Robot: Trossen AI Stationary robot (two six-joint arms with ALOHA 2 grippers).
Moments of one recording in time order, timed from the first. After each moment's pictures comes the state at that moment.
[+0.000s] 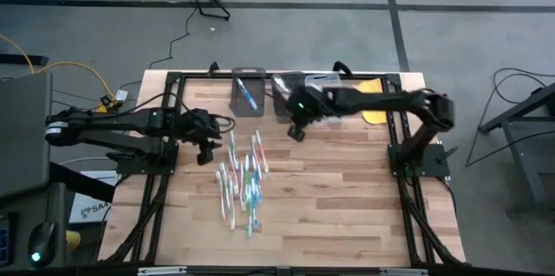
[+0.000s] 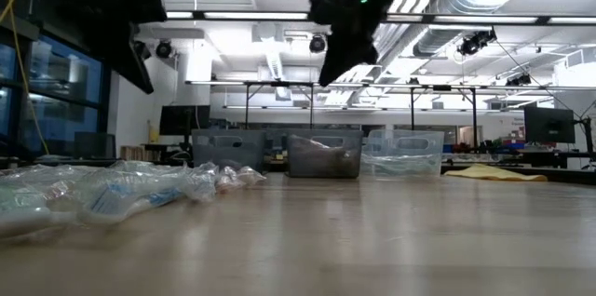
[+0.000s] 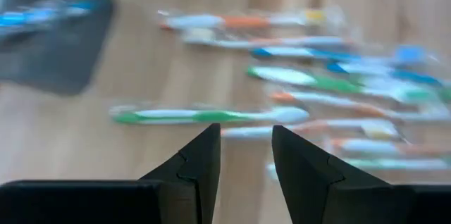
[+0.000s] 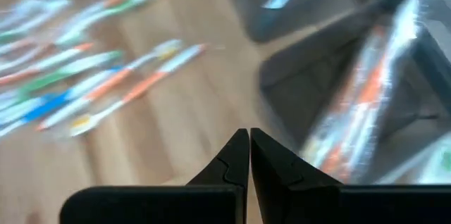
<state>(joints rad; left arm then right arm) 0.11 0.84 0.66 -0.69 -0.03 -0.11 -0.19 1.68 1.35 -0.58 0.10 0.18</state>
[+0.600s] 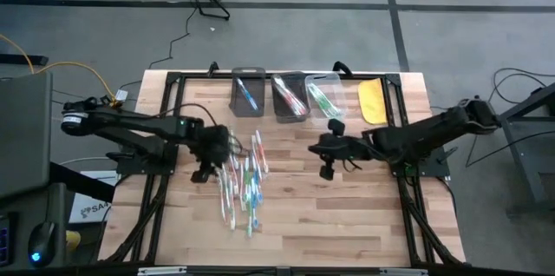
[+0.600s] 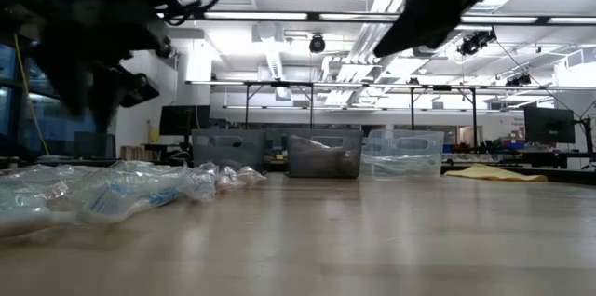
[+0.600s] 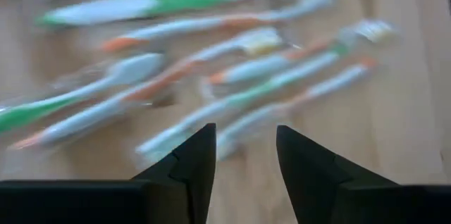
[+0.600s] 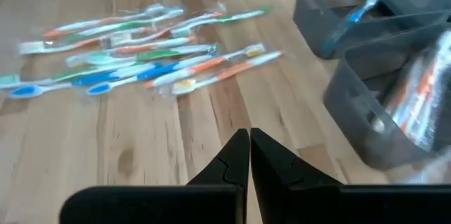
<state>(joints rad) 0.01 1.13 0.66 -0.68 0.36 0.10 0.20 1.27 0.79 -0.18 0.37 0.25</state>
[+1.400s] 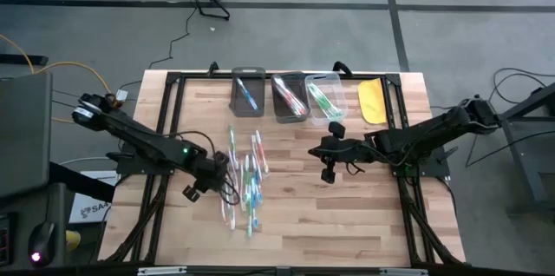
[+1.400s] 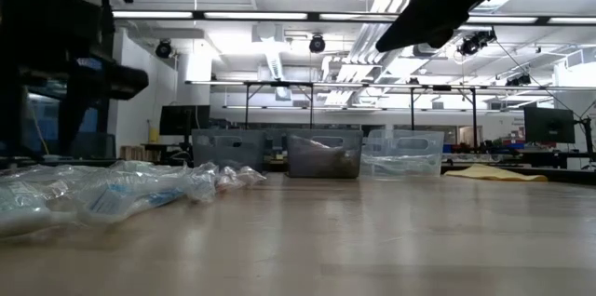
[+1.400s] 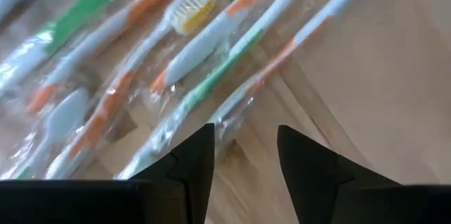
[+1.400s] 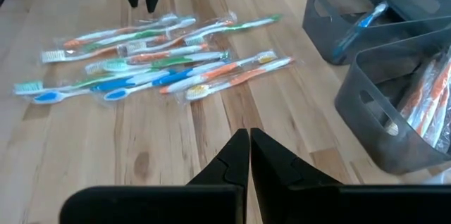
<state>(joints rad) -0.36 1.26 0.66 -0.62 0.04 0.26 0.23 1.25 0.76 -0.12 0.38 0.27</state>
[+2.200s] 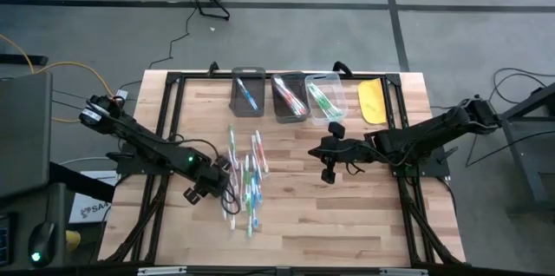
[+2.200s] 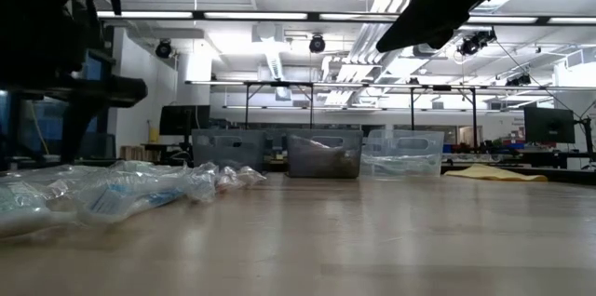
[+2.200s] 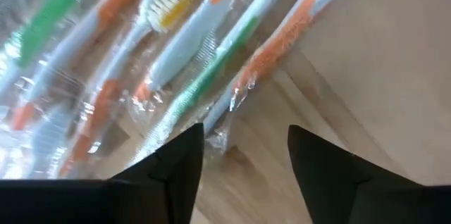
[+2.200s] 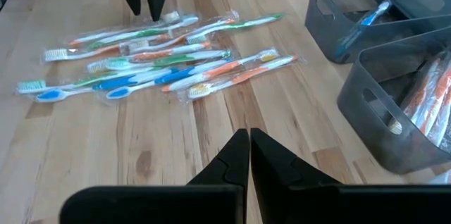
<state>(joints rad) -0.42 1.36 0.68 -0.61 -0.04 0.30 0.23 1.25 0.76 -0.12 0.37 0.27</state>
